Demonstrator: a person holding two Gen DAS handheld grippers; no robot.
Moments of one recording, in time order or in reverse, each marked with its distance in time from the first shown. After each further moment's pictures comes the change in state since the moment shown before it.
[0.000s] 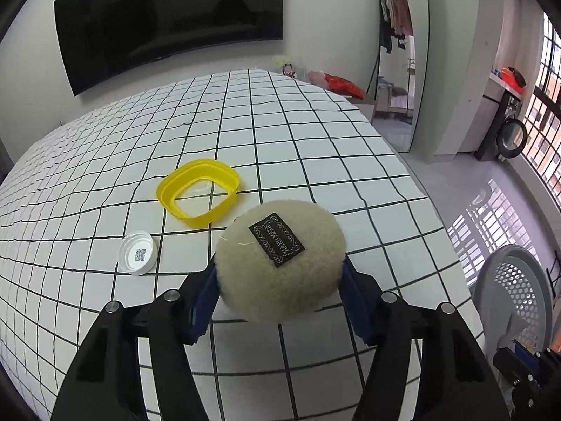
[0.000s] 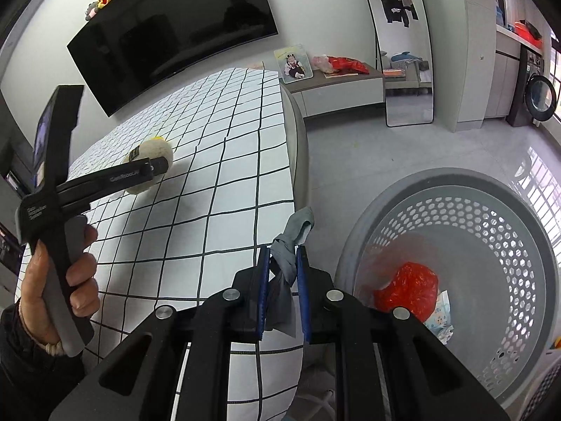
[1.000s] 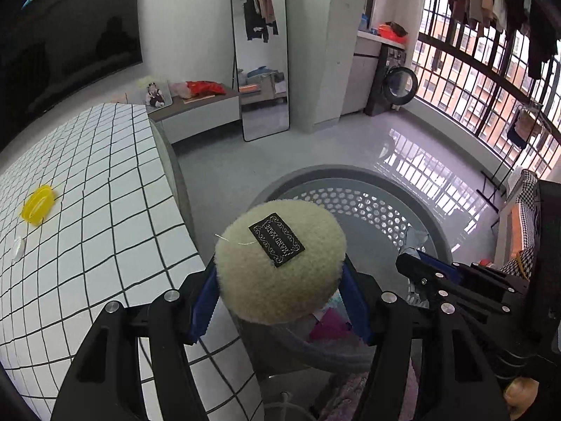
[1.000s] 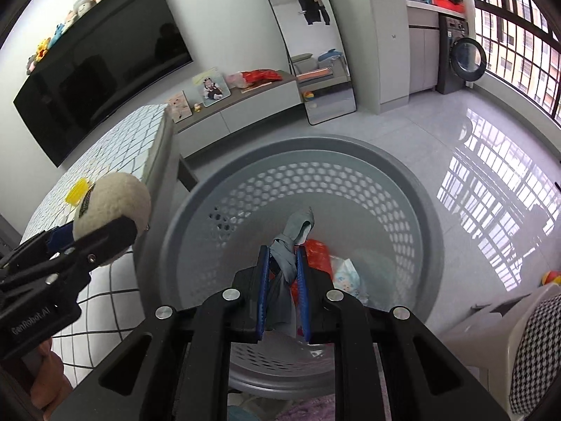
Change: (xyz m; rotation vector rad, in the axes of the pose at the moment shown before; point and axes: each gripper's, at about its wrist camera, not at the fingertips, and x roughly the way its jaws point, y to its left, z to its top) left arm -0.075 -0.204 -0.084 0.312 -0.001 -0.347; right arm -0.064 -0.144 -0.054 0.227 -0.065 -0.184
